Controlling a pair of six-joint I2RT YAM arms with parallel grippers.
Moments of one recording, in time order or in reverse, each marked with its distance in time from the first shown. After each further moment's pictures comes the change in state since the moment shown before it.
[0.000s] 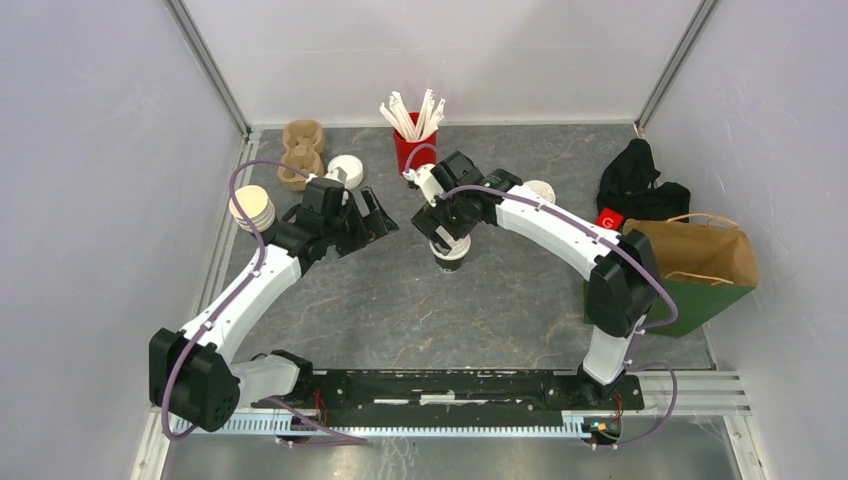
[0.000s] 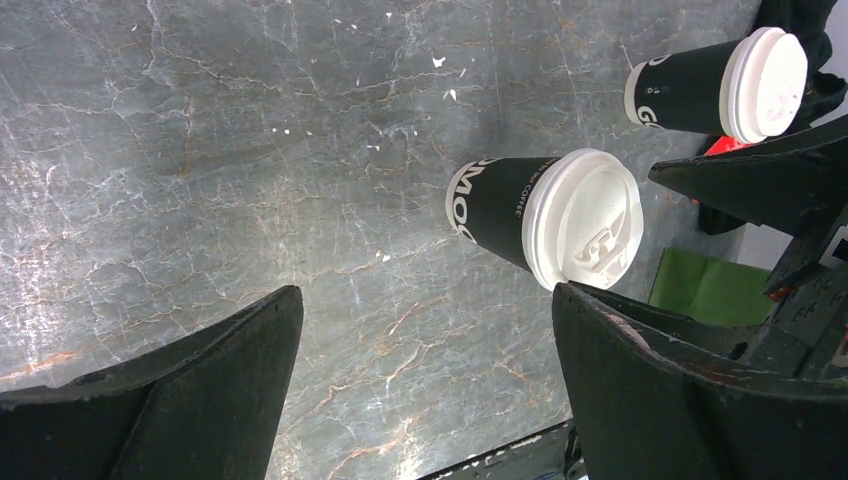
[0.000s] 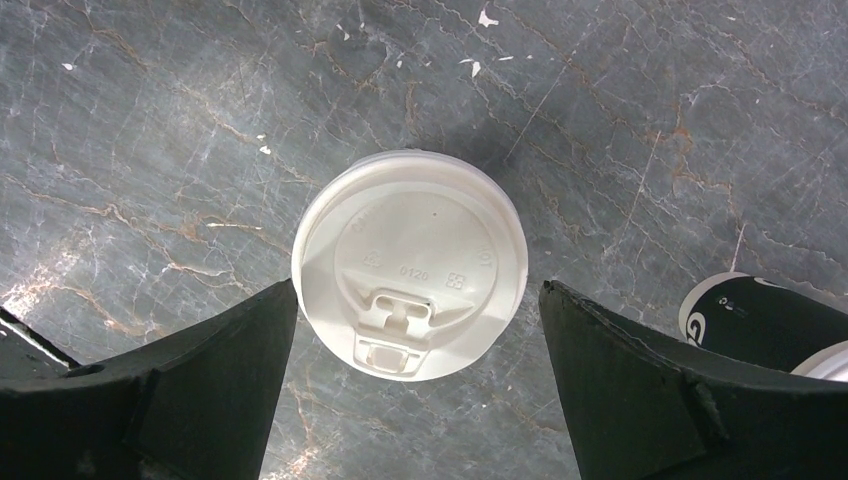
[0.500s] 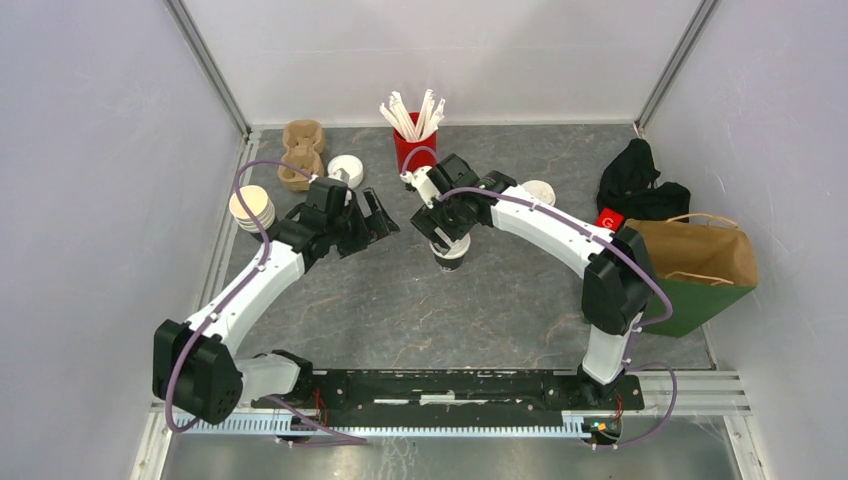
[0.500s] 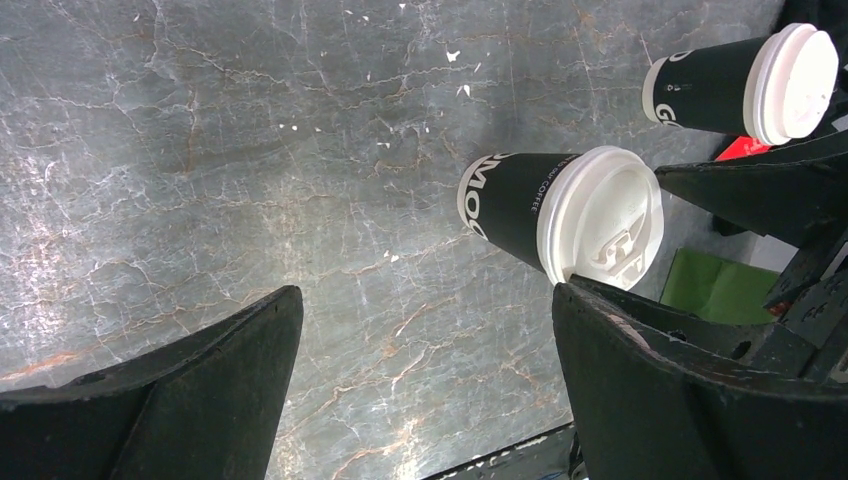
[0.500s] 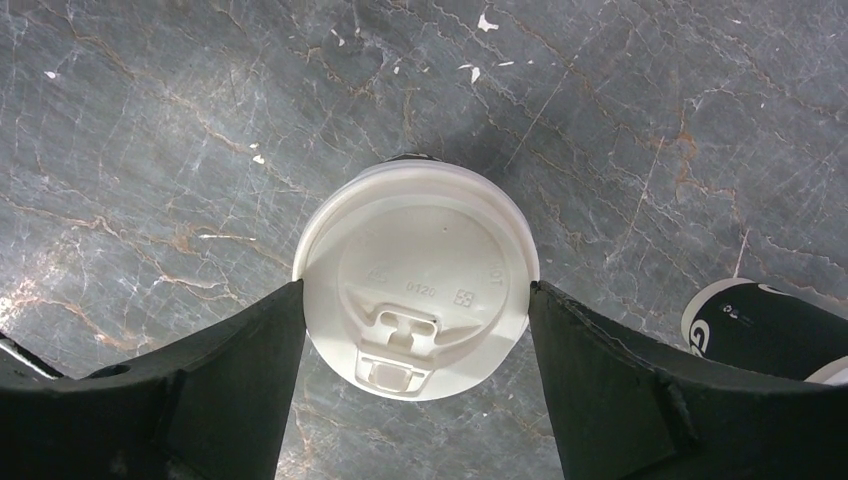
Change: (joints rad) left arm 0.000 0.032 0.001 0.001 0.004 0.000; right arm 0.006 0.028 0.000 0.013 0.016 0.003
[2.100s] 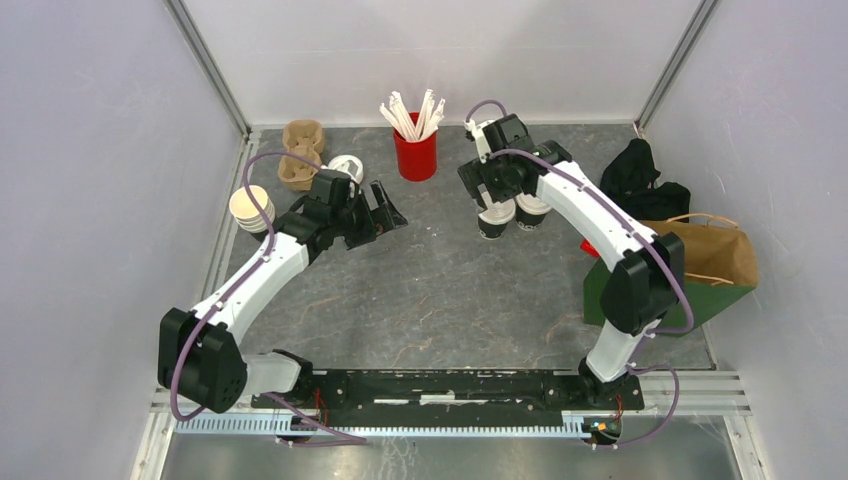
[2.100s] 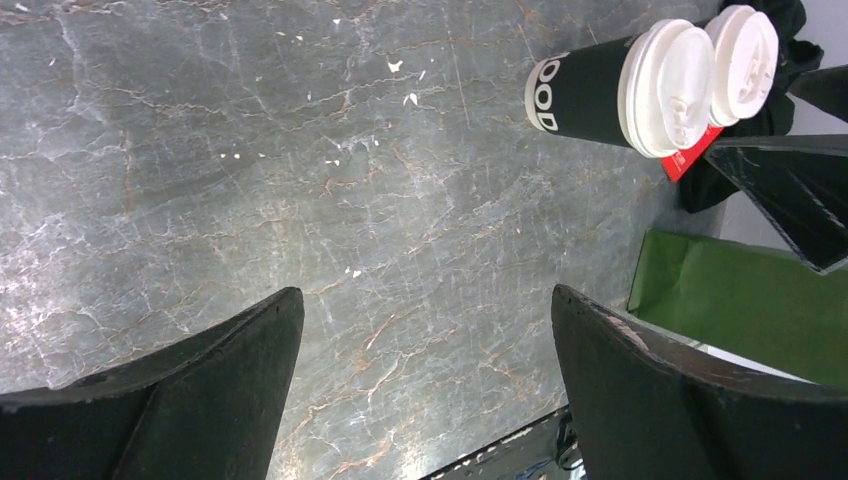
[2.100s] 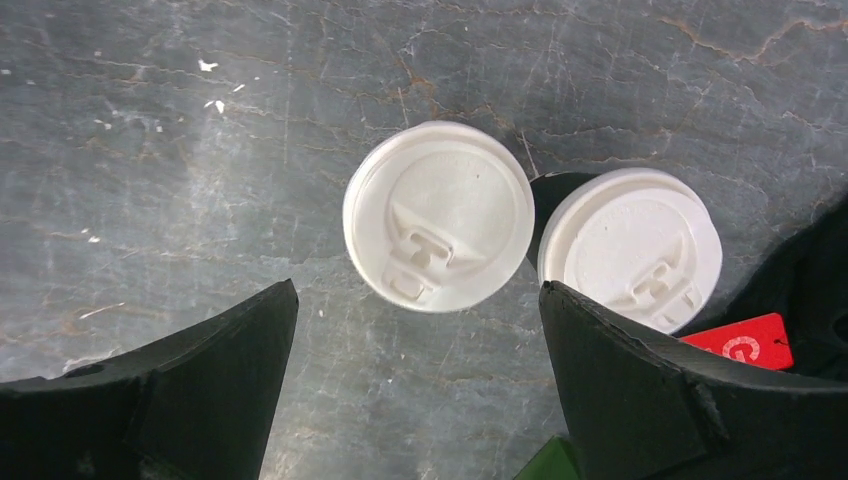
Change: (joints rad) left arm 0.000 0.060 0.047 0.046 0.076 0.021; right arm -0.249 -0.054 0.064 -0.040 0.120 0.089
